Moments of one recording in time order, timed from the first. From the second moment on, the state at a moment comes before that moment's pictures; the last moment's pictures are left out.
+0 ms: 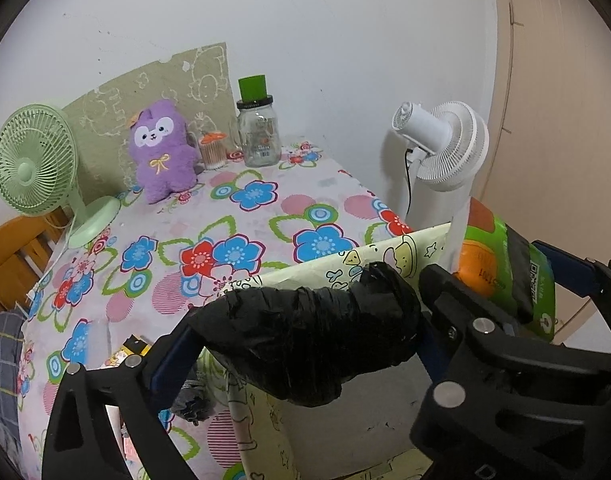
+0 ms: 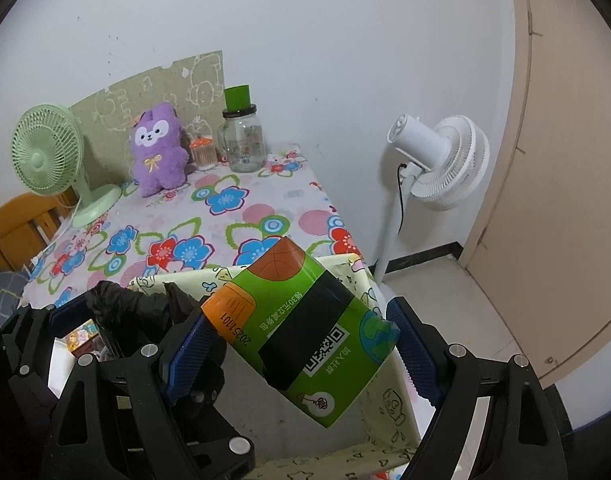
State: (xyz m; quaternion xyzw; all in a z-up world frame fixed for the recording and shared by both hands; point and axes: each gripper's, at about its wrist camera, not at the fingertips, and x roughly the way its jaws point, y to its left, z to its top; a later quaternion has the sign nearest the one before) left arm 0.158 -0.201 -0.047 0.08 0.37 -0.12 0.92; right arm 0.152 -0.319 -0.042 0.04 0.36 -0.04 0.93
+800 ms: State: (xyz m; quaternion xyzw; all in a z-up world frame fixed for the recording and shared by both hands) left arm 0.159 -0.204 -0.048 0.09 0.38 -0.14 0.91; right arm 0.159 -0.322 -0.044 0.03 0.36 -0.05 0.93
